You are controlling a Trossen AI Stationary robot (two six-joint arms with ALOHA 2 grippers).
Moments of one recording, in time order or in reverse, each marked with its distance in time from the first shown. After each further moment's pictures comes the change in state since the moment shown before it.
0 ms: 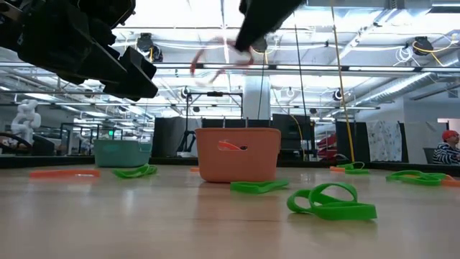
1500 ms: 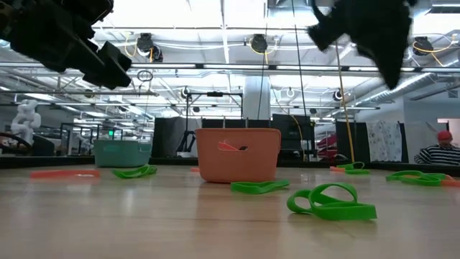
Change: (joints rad) left arm 0.019 -0.352 -0.093 -0.296 -0.068 -0.028; right arm -0.120 -0.164 -0.197 -0.700 -0.290 0.679
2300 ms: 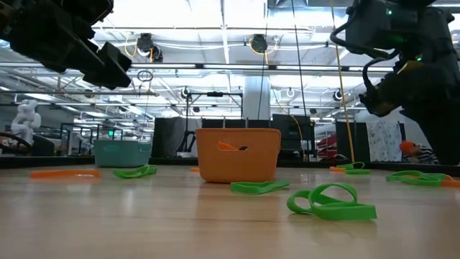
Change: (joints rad) left arm 0.000 0.001 0.000 -0.002 0.001 0.001; right arm -0.011 -0.346 -0.726 0.655 -0.127 0.383
